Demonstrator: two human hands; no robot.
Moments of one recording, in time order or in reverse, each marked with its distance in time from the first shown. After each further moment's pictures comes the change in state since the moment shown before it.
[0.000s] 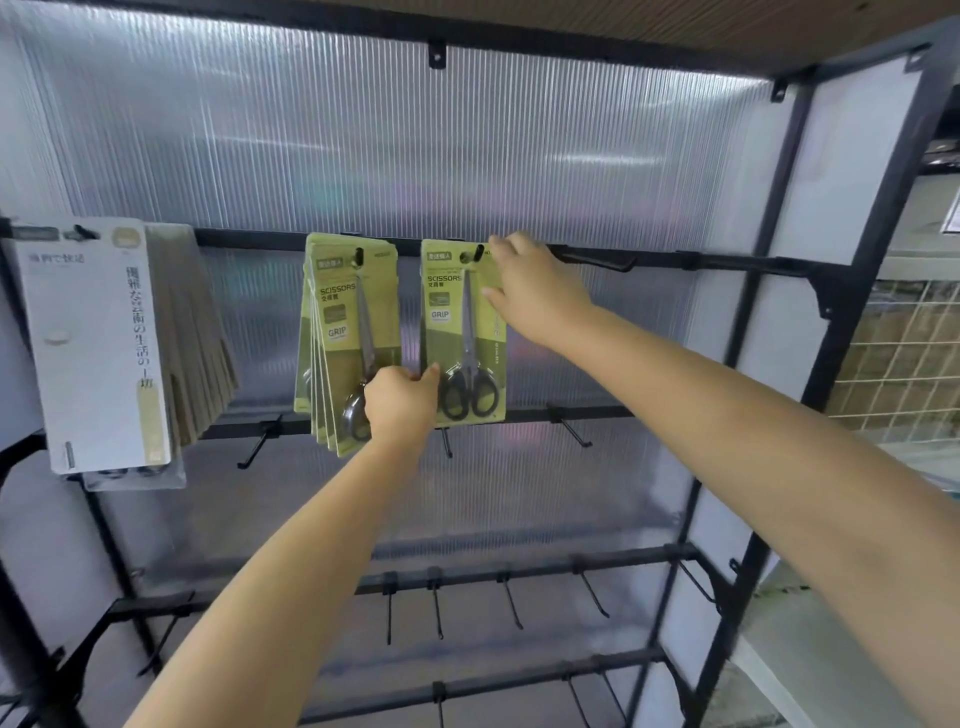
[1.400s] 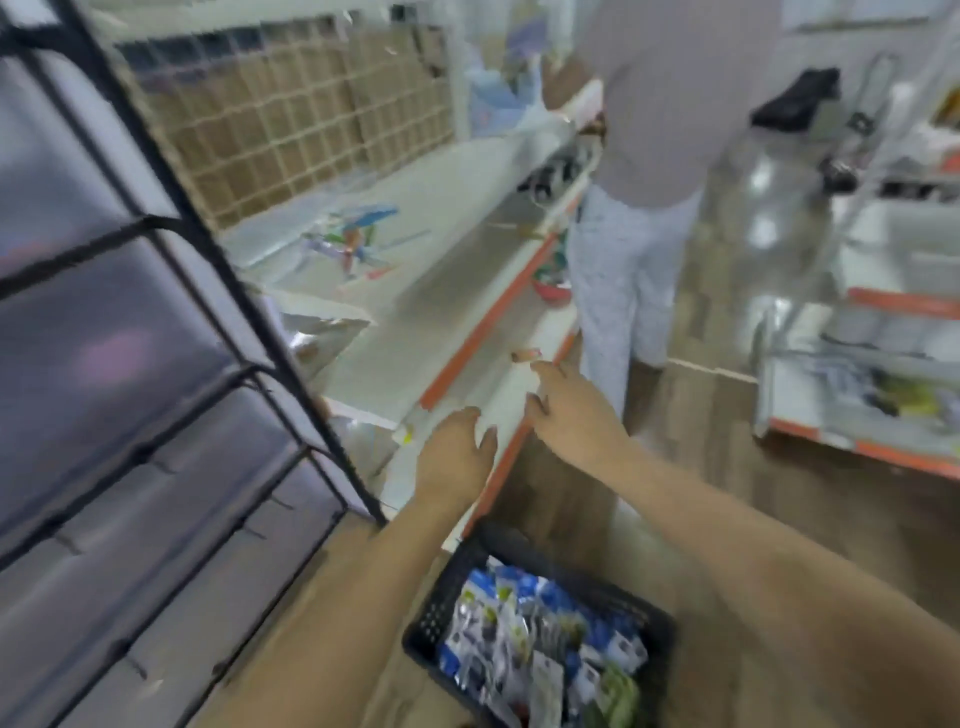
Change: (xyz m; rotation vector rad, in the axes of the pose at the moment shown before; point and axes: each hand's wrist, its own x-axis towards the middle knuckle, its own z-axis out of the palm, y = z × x) left_hand -0.549 -0.006 0.242 0.382 -1.178 0.700; right_hand -0.657 0.160 -0.140 0.031 -0.214 1.131
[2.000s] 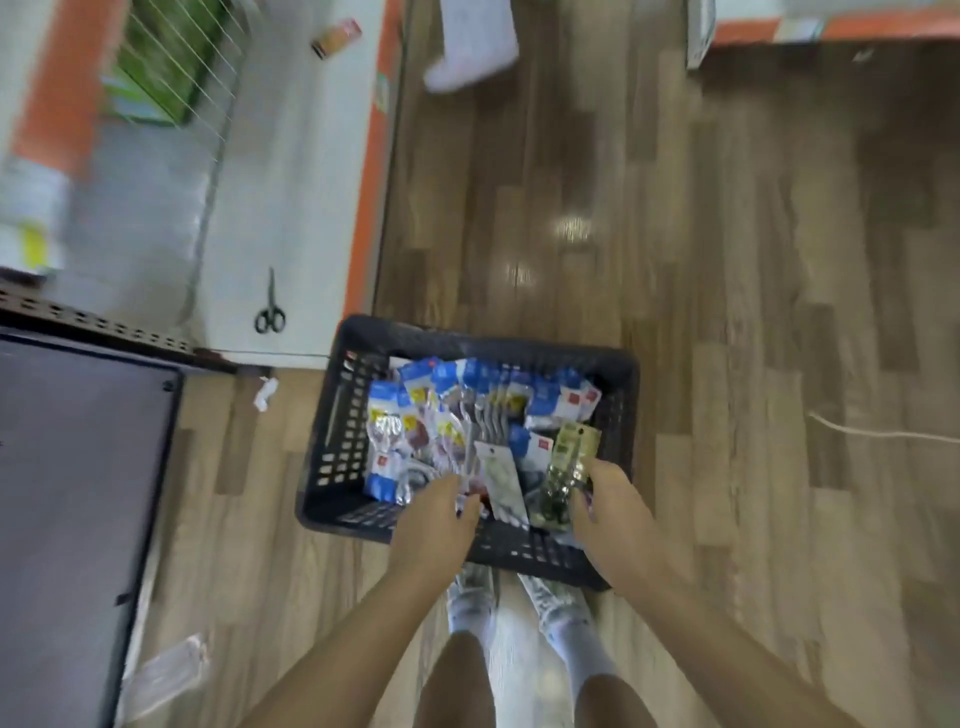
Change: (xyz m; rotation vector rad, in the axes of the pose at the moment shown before) left_hand -0.073 -0.171 0.340 0.174 -0.806 -0.164; right_hand -0.261 0.201 0.323 0.340 -0.342 0.950
